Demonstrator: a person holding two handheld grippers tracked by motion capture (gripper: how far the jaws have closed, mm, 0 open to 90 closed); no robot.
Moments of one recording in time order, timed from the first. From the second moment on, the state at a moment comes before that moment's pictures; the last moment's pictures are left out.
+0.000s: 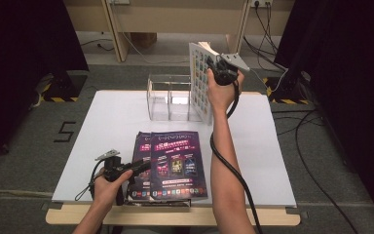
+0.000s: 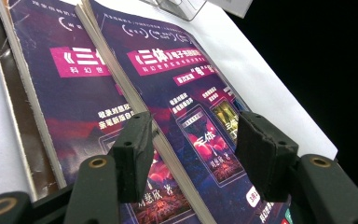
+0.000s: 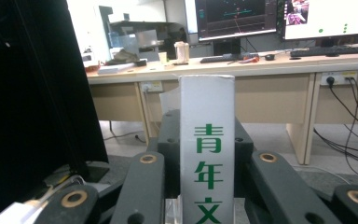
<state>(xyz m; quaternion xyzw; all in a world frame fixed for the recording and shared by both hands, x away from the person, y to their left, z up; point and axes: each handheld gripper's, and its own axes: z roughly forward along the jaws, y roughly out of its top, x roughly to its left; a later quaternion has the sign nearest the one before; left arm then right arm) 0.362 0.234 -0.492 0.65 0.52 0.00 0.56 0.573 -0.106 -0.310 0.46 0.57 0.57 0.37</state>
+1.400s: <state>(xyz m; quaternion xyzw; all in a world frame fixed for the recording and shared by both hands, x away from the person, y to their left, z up) 0.359 0.224 -0.494 0.66 0.51 -0.01 0.55 0.497 -0.124 -0.349 0.46 0.60 0.54 0.37</state>
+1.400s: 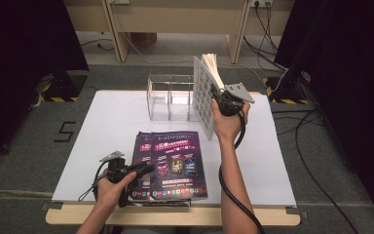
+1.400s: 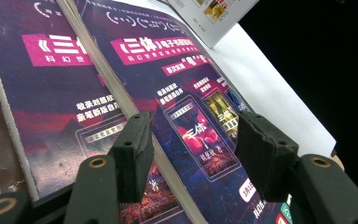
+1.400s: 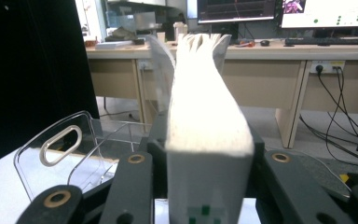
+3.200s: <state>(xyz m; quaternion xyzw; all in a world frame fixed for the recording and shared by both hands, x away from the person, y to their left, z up) 0.361 0.227 -0.495 0.66 0.51 -0.01 0.55 0.535 -0.116 -0.314 0.47 0.62 0.54 0.34</state>
